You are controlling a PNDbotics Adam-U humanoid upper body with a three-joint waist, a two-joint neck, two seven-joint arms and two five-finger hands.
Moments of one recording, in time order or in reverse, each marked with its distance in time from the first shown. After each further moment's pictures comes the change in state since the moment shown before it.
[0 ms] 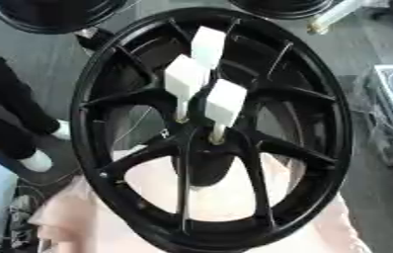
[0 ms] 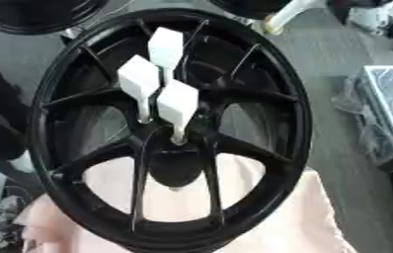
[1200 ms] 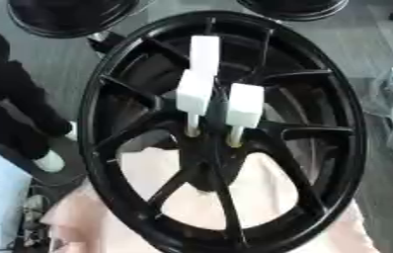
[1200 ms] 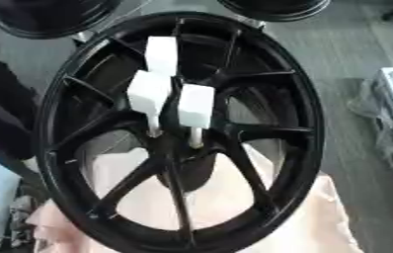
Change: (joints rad) left arm 0.005 0.007 0.023 -0.007 -0.005 -0.008 0.024; right arm 0.428 0.240 -0.371 0.212 0.290 -0.039 -0.345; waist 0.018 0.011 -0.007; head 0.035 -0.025
